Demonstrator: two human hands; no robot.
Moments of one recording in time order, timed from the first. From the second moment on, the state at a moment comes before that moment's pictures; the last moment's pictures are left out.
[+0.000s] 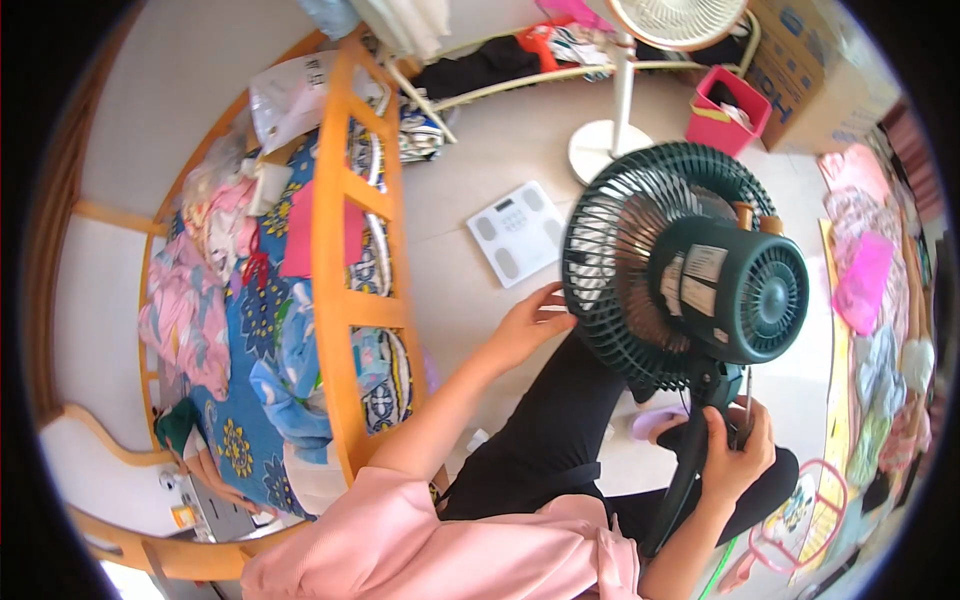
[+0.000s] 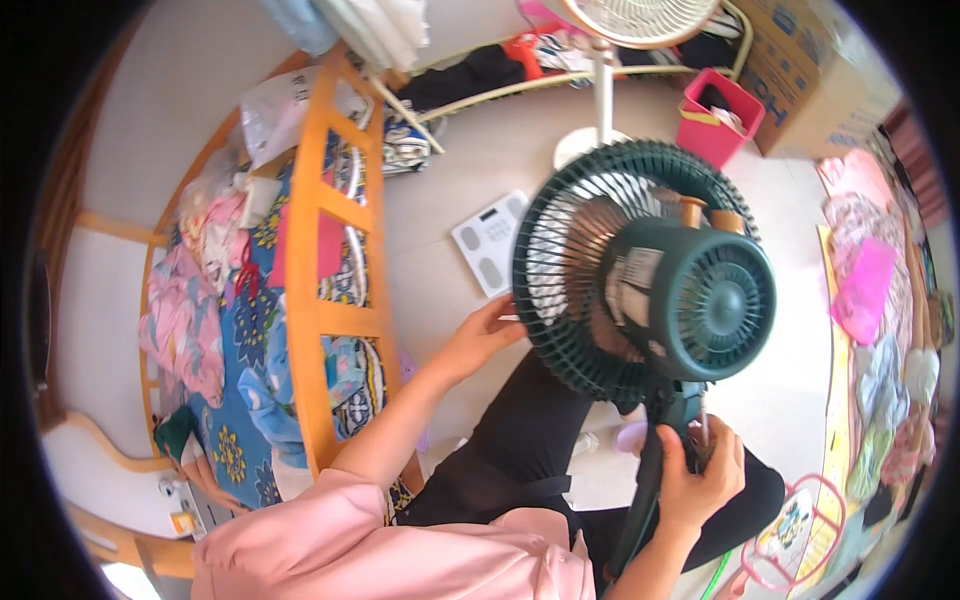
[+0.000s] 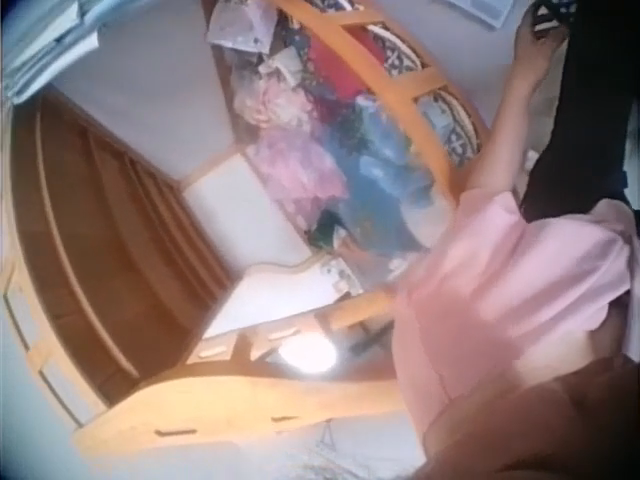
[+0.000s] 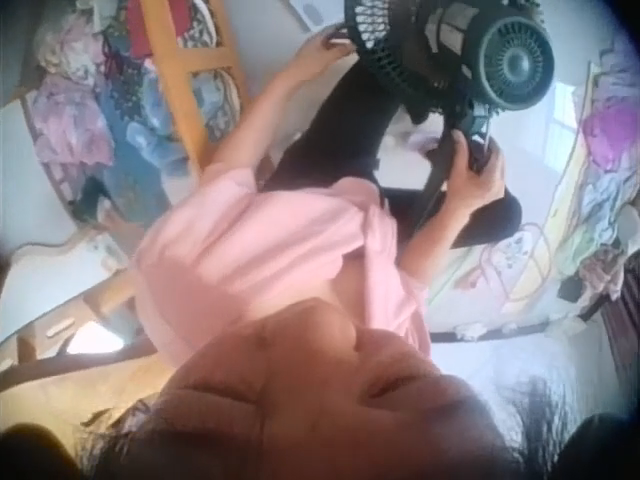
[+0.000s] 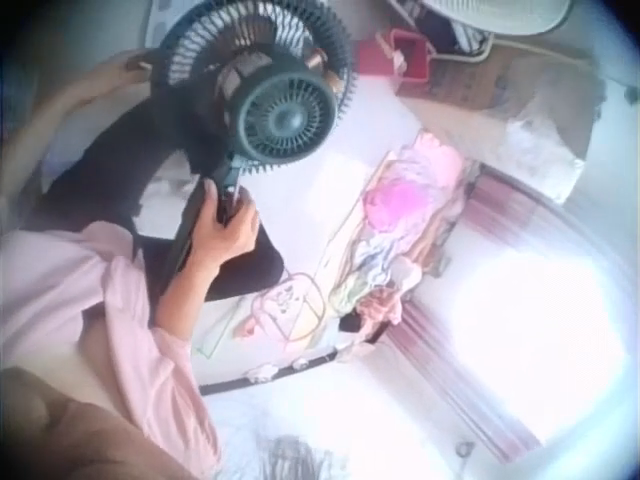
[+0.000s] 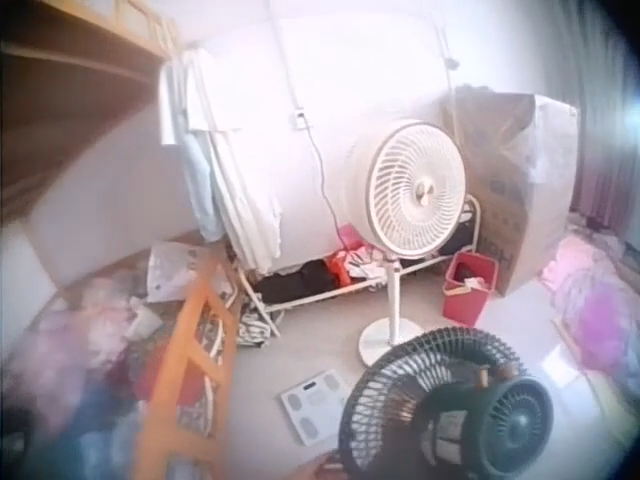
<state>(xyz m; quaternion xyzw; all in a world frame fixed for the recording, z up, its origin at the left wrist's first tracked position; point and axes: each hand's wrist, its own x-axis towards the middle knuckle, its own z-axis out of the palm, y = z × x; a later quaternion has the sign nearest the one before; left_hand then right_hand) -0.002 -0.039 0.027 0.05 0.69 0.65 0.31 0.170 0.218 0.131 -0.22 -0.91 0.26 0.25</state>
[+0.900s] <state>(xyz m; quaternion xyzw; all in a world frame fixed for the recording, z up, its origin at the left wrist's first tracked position) -0.186 -0.451 -0.066 -0.08 0.99 0.06 -0.07 0.199 0.261 0.114 -0.29 -0.89 0.30 0.18</state>
